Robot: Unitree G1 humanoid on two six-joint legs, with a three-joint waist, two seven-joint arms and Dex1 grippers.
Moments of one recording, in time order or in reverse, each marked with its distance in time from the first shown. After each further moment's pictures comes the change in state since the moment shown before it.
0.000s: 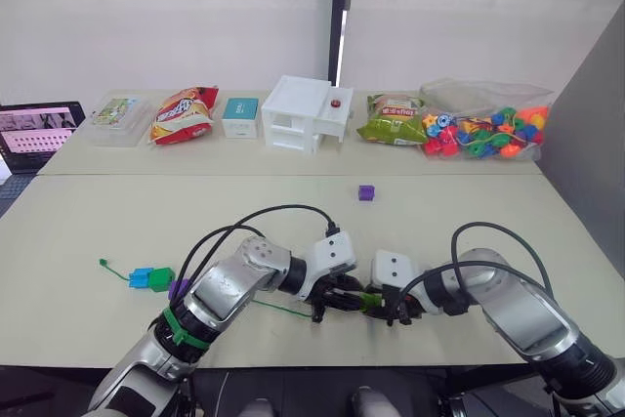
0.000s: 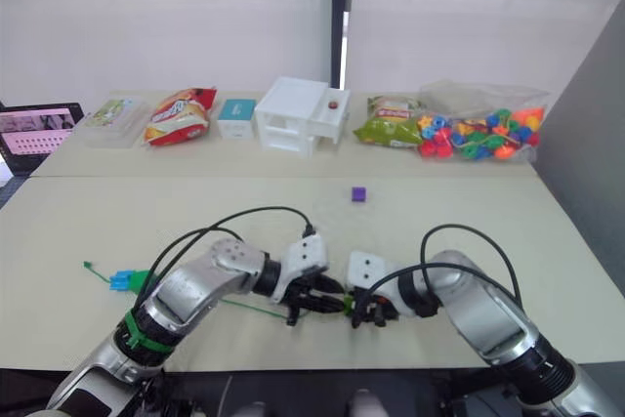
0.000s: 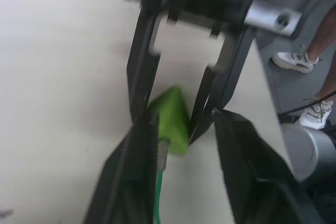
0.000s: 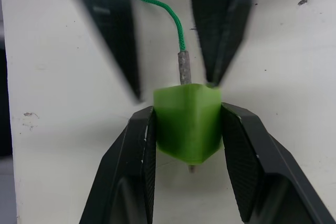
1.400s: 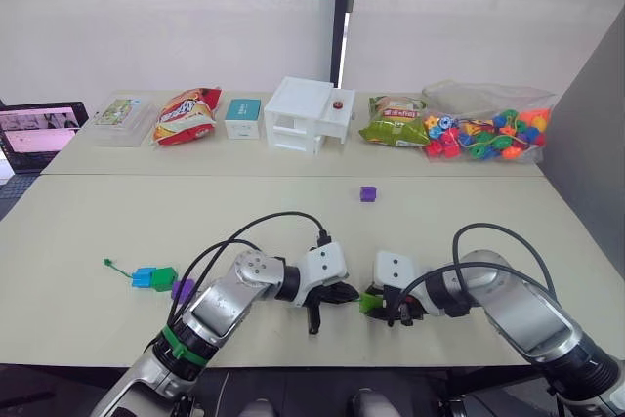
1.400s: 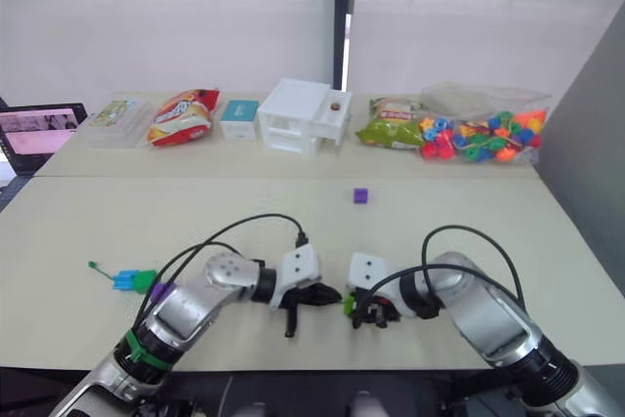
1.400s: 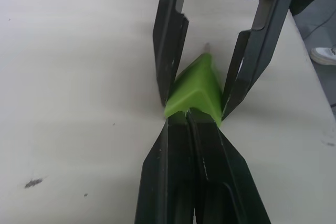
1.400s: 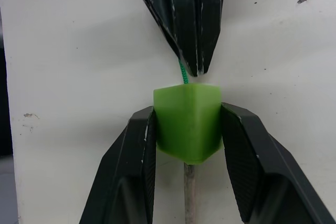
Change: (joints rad) left arm 0.109 -0.029 -0.014 0.092 0.127 -0.236 0.042; right arm 0.007 -0.022 -0.009 -0.008 0.020 0.011 -0.011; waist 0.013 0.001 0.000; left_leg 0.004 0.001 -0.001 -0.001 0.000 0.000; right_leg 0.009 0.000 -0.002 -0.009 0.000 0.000
